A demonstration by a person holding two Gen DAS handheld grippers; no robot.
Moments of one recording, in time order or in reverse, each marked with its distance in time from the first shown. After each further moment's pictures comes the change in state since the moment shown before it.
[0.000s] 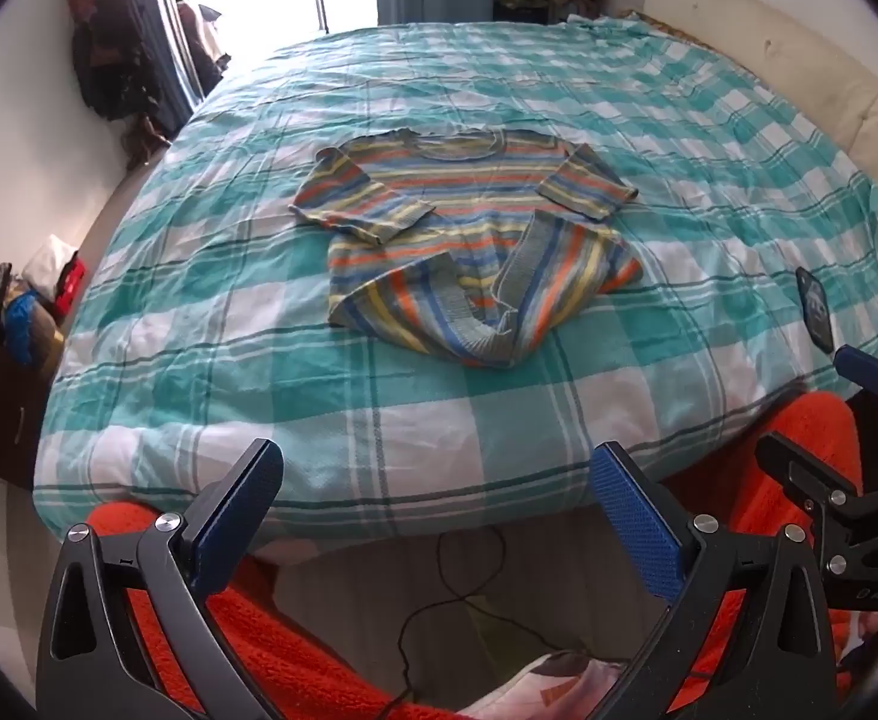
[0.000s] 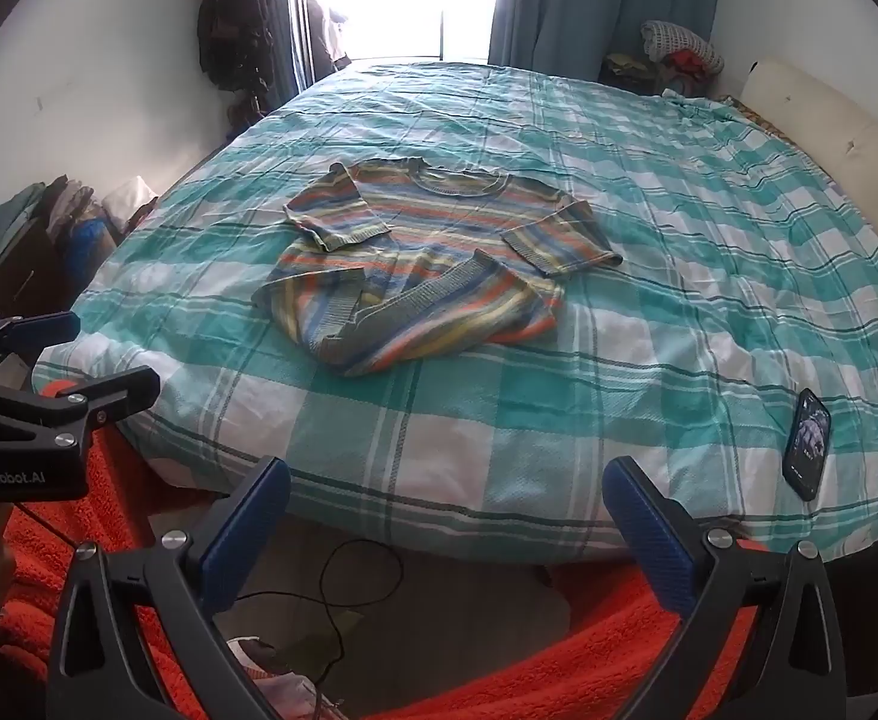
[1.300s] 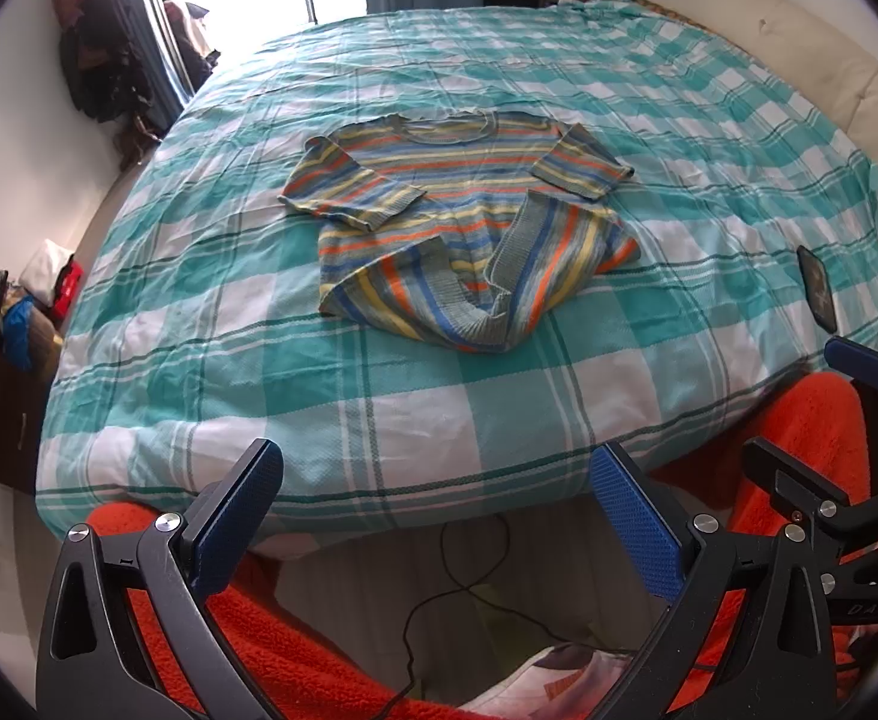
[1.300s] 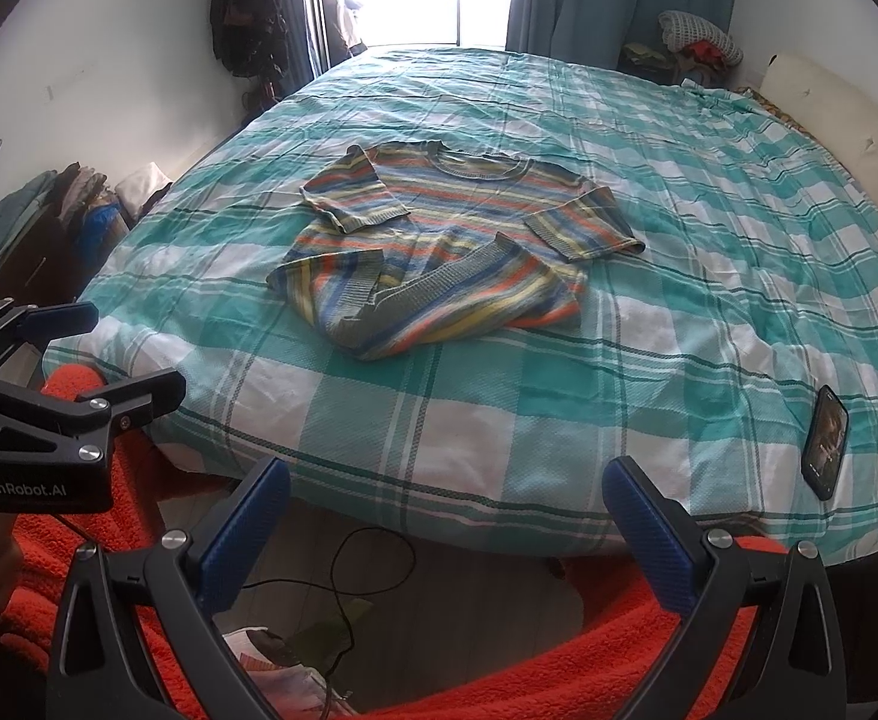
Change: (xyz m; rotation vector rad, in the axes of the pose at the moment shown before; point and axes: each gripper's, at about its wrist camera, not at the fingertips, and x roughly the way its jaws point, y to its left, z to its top) left arm 0.009 -0.005 -0.005 0.000 0.015 -0.011; right arm 0.012 0.009 -0.001 -0.017 0.030 0.032
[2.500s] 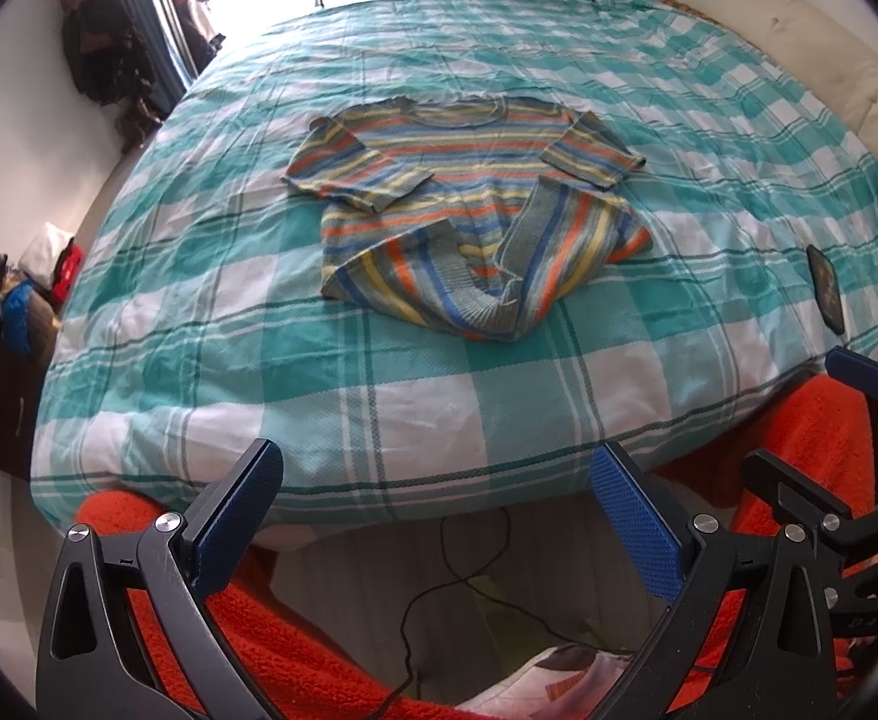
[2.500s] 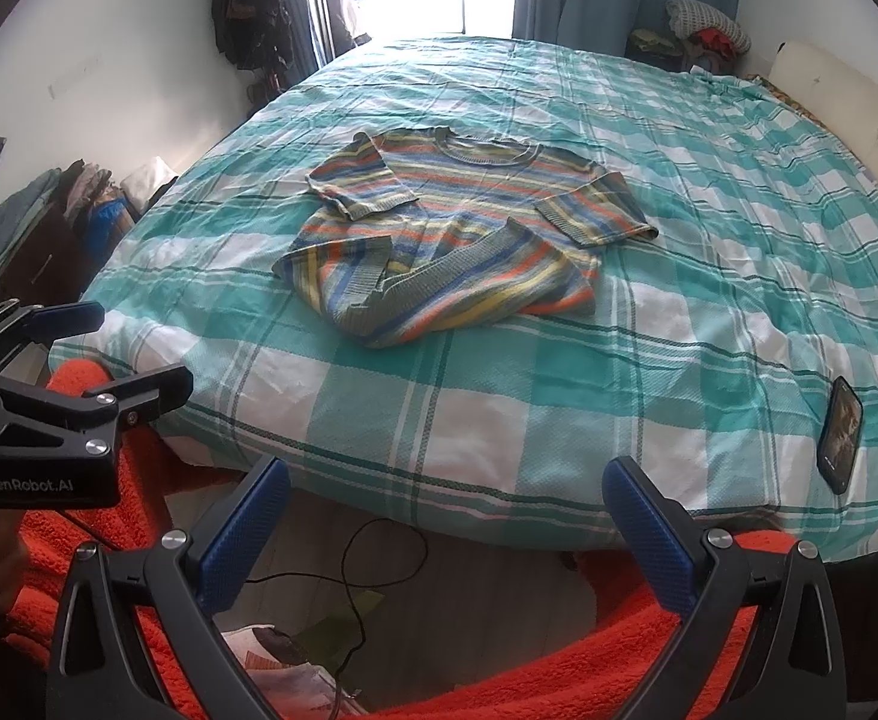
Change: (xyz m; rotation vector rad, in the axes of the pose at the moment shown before) left arm 0.011 0.007 0.003 0.017 0.001 0.059; right arm 0.010 0.000 -0.002 0.001 0.034 0.037
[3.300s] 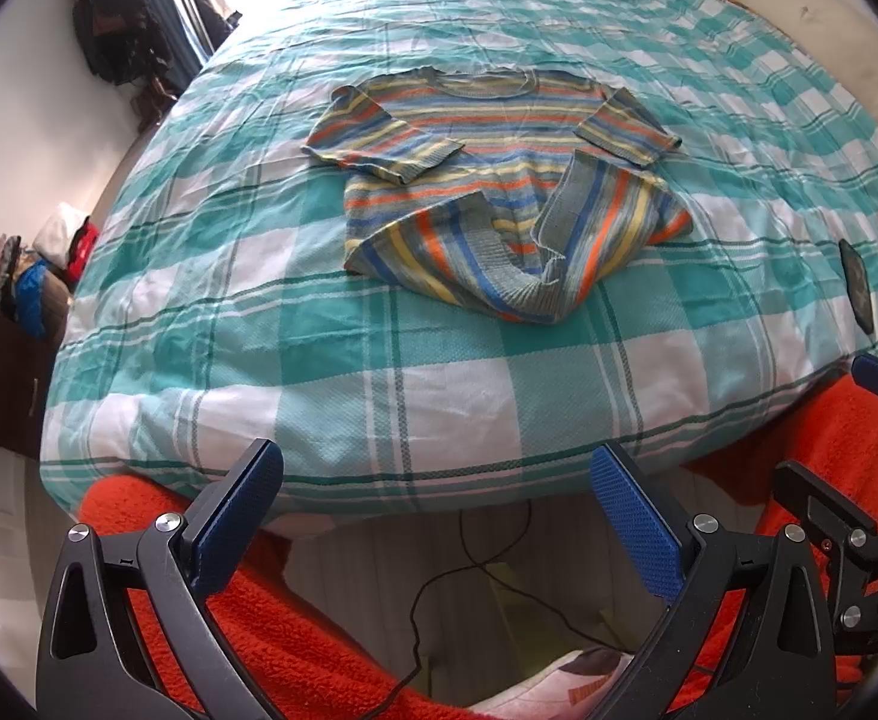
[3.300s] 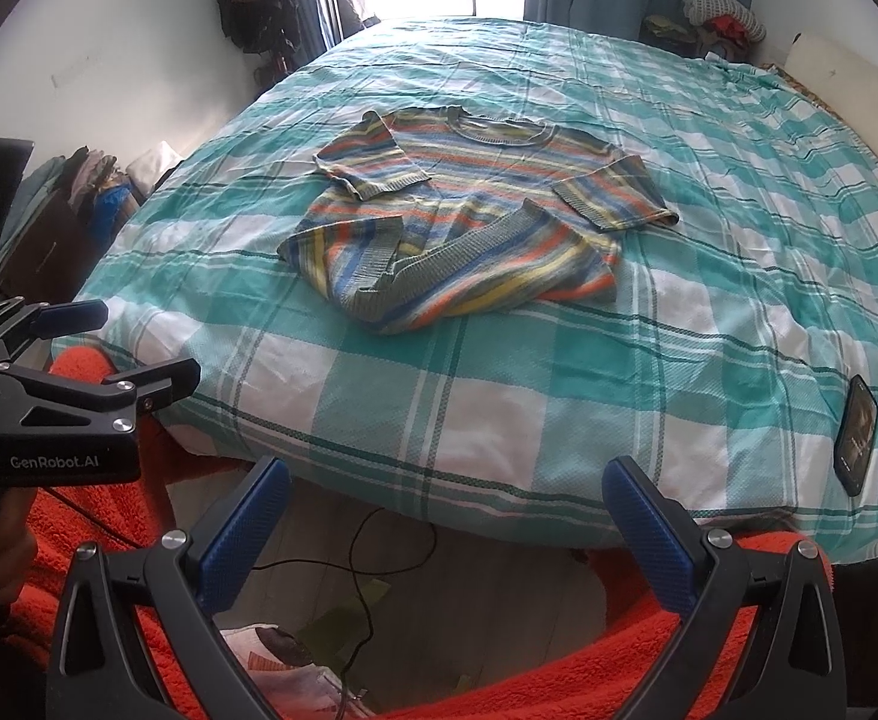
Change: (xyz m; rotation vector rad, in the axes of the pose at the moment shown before) left arm 0.023 0.007 -0.002 -0.027 0.106 0.012; right arm 0.017 0.000 0.002 -0.002 0.047 0.025
